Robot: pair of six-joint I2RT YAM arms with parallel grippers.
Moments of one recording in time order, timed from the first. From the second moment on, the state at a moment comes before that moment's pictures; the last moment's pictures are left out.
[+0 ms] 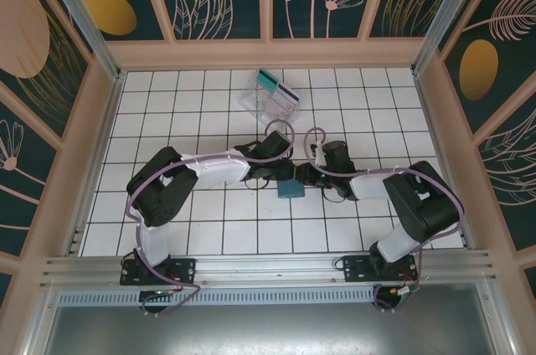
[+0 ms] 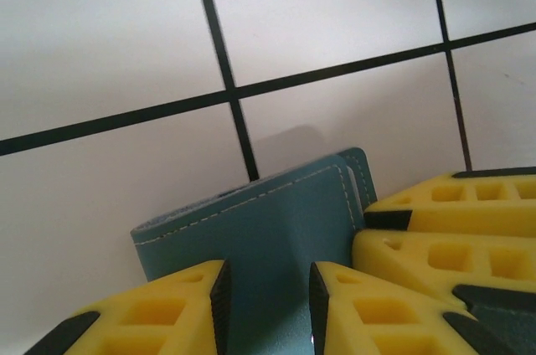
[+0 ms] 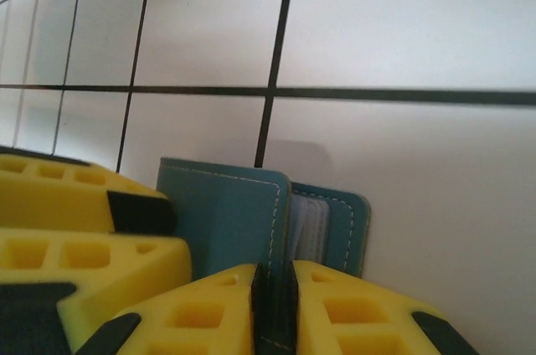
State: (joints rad) left arm -0.87 1.92 1.18 -0.24 0.05 -0.74; right arm 0.50 1.58 0.50 0.31 -0.37 0.57
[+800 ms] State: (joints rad) left arm -0.74 1.79 0.80 0.15 0.34 -0.95; right arm 0.50 1.65 0.49 0.47 -0.40 0.57
